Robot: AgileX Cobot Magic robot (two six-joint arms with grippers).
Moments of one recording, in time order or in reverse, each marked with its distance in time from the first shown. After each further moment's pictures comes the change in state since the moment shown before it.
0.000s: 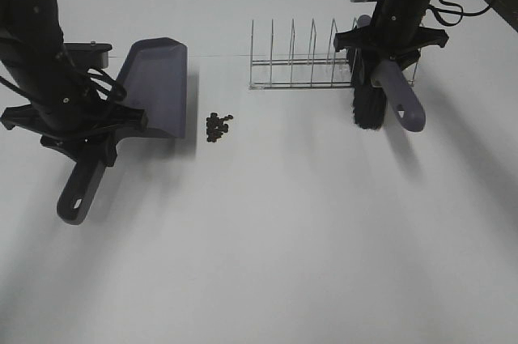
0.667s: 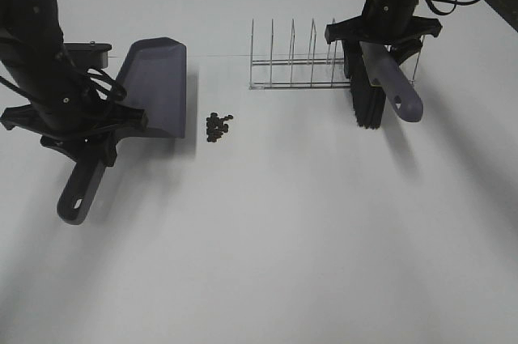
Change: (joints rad) left arm 0.000 0.000 0.000 0.000 0.000 -0.004; right arm 0.027 -0.026 0.003 -0.013 -0.001 0.010
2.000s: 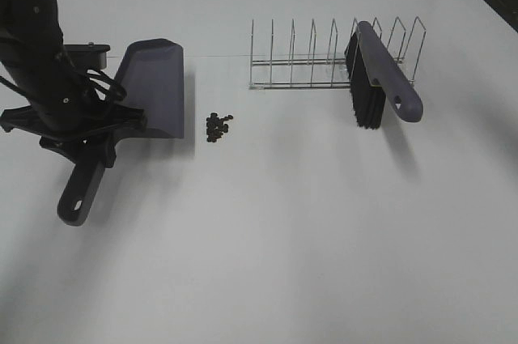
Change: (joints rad) left arm 0.000 0.000 0.000 -0.001 0.008 -0.021; right arm 0.012 -0.559 0.252 0.089 -0.017 -0.074
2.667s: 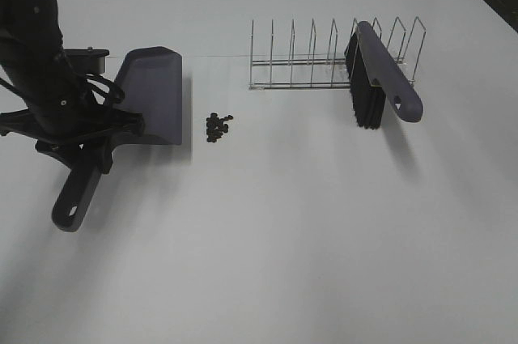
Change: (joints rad) left arm 0.000 0.000 0.000 0.000 0.044 -0.002; right arm -0.003 -0.665 0.714 0.088 -0.431 -0.264
